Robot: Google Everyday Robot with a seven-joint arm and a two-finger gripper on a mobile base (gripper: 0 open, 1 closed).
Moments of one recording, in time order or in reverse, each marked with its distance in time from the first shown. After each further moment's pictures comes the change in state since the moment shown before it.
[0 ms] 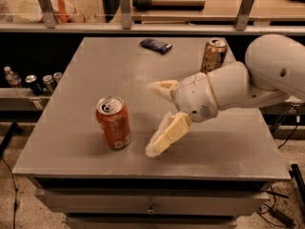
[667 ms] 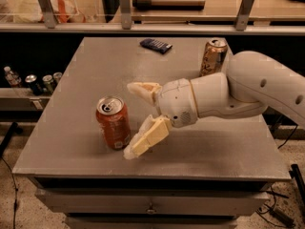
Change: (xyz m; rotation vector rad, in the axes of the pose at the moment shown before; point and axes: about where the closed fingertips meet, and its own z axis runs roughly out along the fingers) arm -0.025 0.007 0.038 -0.034 -0.169 -0.032
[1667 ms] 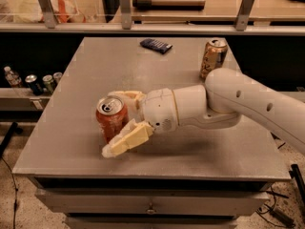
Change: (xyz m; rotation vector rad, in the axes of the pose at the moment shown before) arm 0.003 -0.003 0.042 -0.046 -0.124 0.013
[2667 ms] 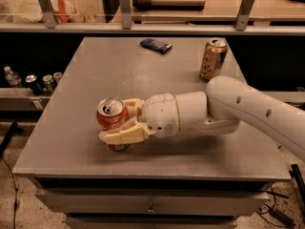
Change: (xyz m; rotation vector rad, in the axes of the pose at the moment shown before) arm 0.010 0.002 -0.001 -0.007 -0.048 0.008
